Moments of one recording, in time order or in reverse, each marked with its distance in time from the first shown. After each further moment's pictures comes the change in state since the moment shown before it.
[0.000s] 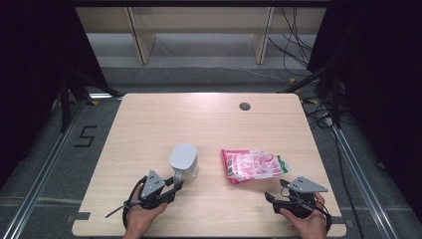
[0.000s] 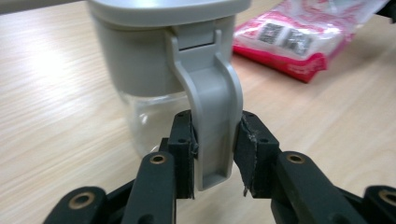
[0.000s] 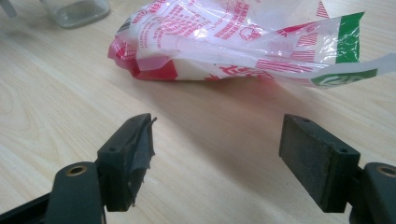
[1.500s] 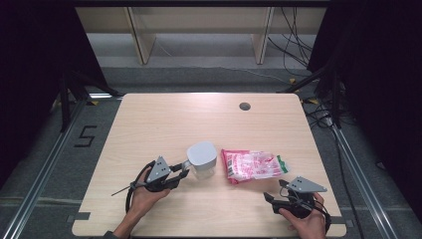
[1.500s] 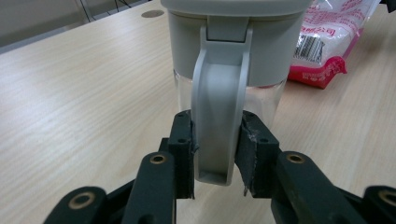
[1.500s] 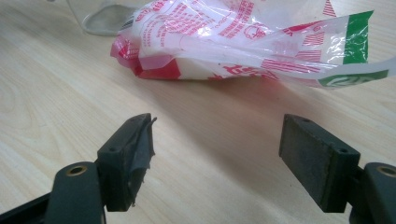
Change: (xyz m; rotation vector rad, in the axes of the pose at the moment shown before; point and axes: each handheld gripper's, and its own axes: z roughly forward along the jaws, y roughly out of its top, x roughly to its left) left arm 0.027 0.020 0.039 -0.028 -0.141 0.168; right arm 0.000 0.000 0.001 0.014 0.008 -0.005
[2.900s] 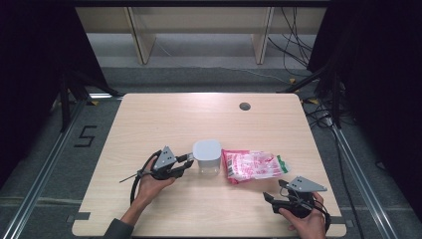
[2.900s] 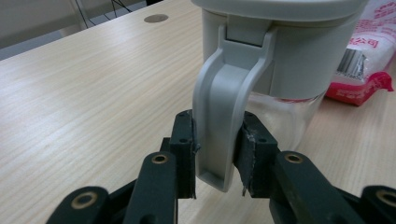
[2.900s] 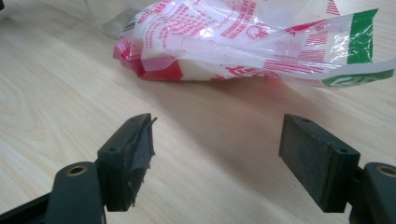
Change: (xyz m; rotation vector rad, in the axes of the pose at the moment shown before) left arm 0.019 0.007 0.028 0.003 -0.022 0.002; right arm -0.001 0.000 0.002 -0.007 0.020 0.009
